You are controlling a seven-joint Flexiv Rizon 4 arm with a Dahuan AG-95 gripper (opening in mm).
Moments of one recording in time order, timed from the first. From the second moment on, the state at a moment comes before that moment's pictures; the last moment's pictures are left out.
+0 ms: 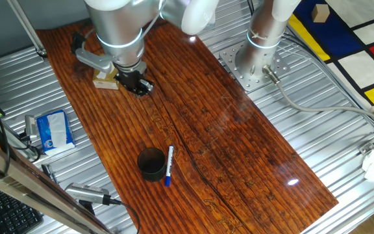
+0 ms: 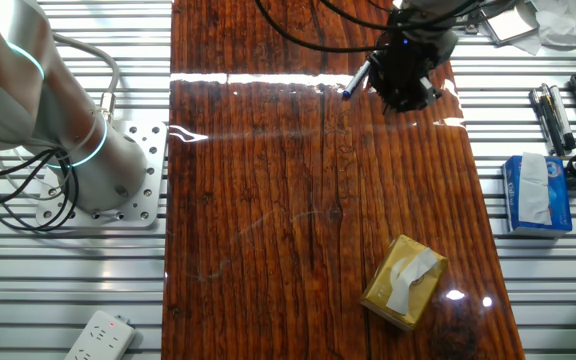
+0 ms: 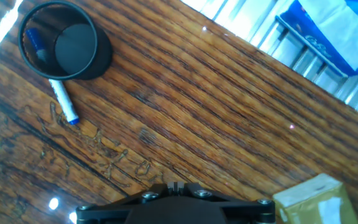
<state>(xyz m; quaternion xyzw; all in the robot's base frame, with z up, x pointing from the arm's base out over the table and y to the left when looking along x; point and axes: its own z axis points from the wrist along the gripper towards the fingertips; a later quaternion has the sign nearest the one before) 0.523 0.035 0.176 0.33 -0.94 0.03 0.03</state>
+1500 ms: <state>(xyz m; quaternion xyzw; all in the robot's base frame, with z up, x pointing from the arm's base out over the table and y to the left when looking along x) 0.523 0.034 0.177 0.56 -0.83 0.01 0.03</state>
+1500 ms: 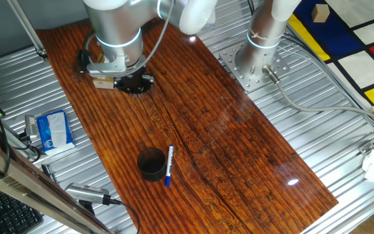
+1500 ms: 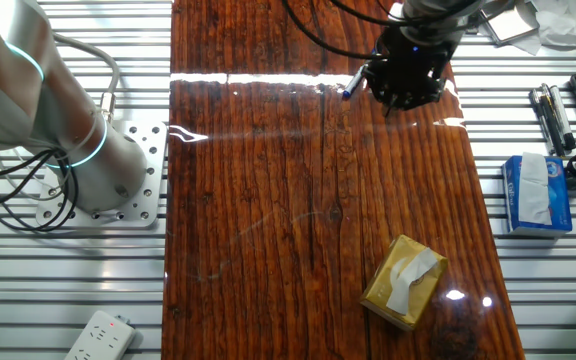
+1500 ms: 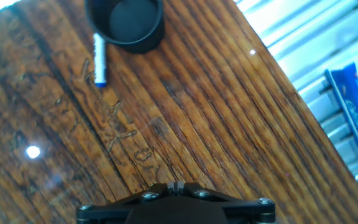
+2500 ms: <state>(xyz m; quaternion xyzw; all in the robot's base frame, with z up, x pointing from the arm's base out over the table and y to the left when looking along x) 0.512 0.072 0.148 0.56 -0.83 0.00 0.03</state>
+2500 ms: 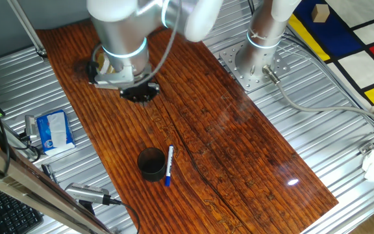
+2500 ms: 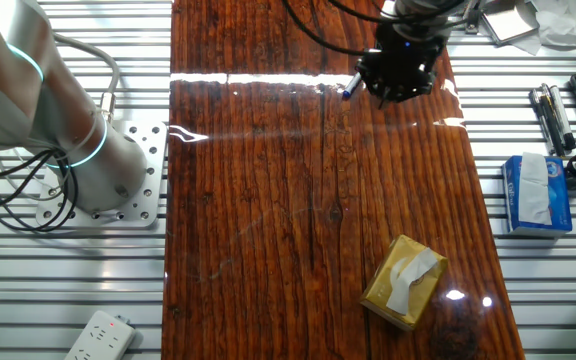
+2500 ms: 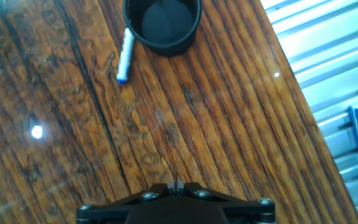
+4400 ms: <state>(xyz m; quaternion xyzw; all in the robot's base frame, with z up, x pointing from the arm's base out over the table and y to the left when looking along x) 0.497 0.131 0.075 0.55 -0.84 0.00 0.00</state>
